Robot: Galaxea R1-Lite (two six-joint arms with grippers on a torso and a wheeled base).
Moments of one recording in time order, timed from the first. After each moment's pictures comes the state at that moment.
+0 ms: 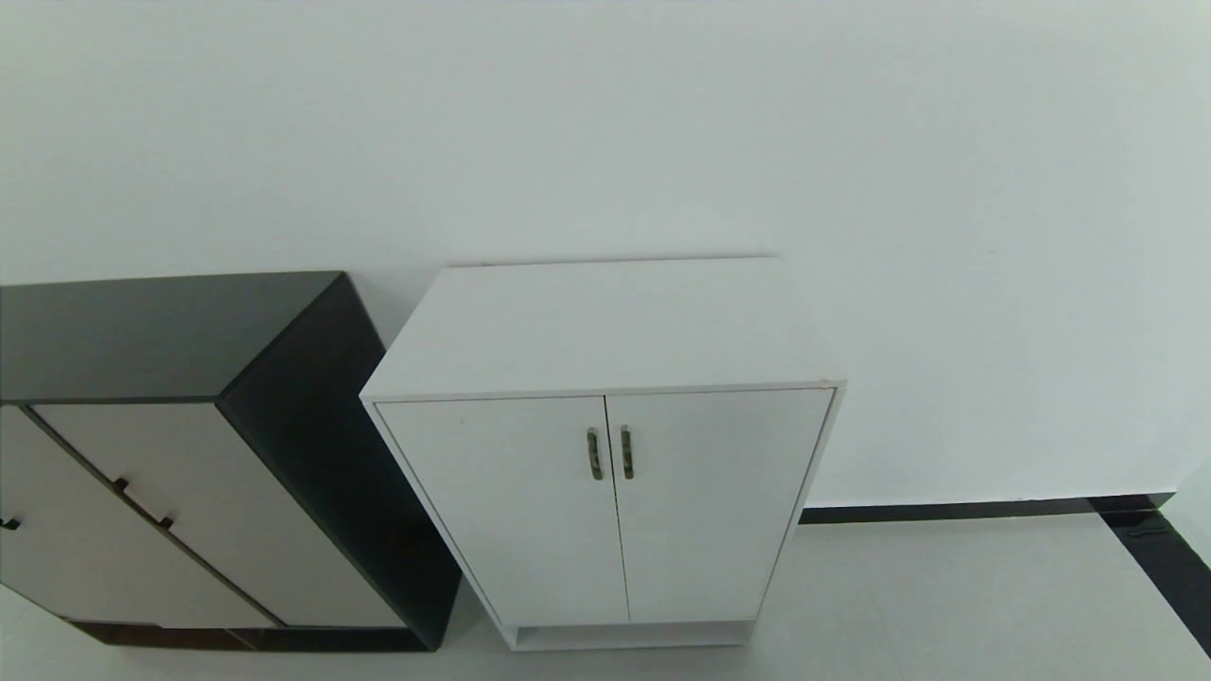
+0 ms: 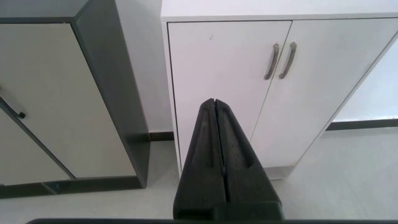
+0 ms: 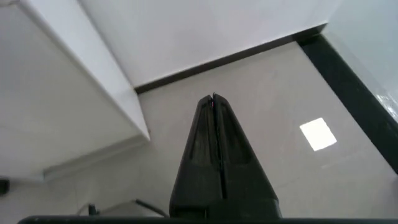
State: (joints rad) left arm 0.00 0.00 0.00 0.01 -0.03 -0.01; right arm -0.17 0.46 -0.17 -0.02 -0.15 0.10
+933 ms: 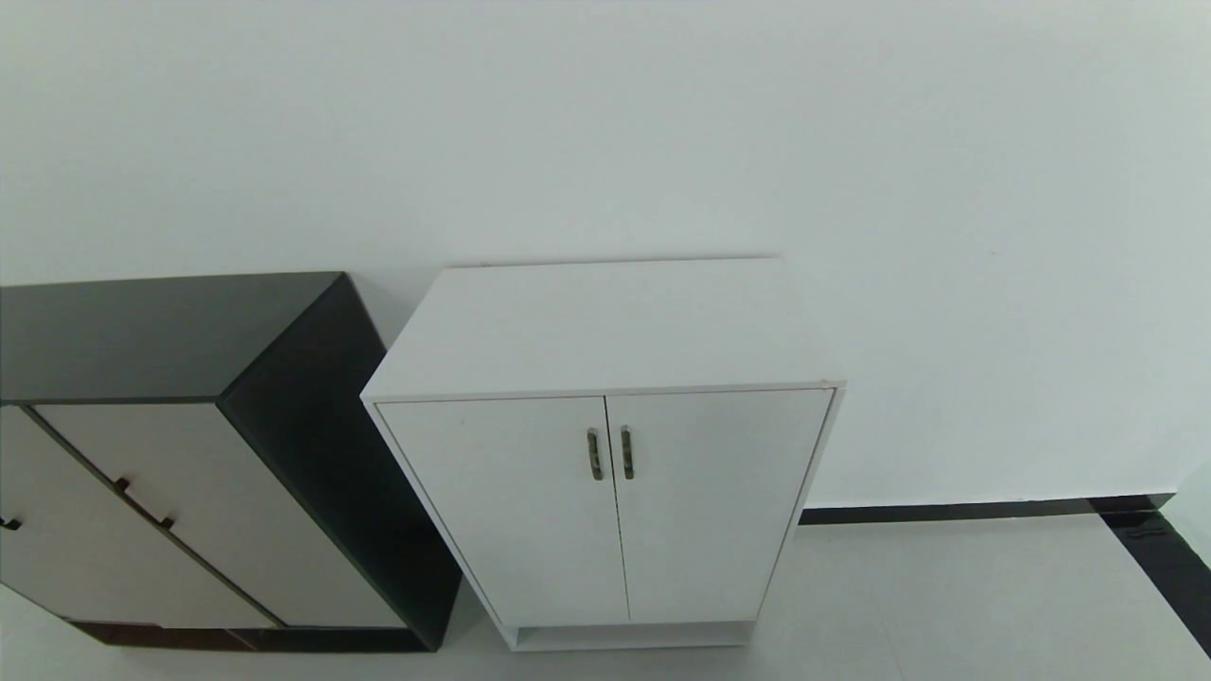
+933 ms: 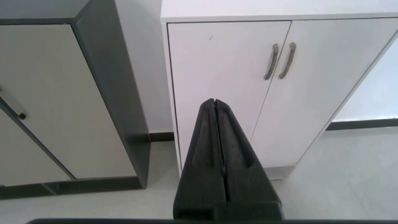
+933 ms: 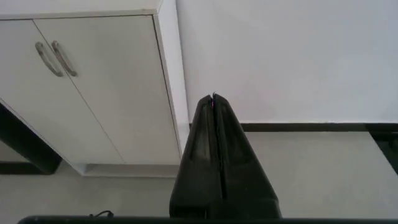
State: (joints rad) left arm 0.00 0.00 0.00 0.01 -0.03 0.00; right arm 0.05 0.09 0.00 -0.05 0.02 -0.01
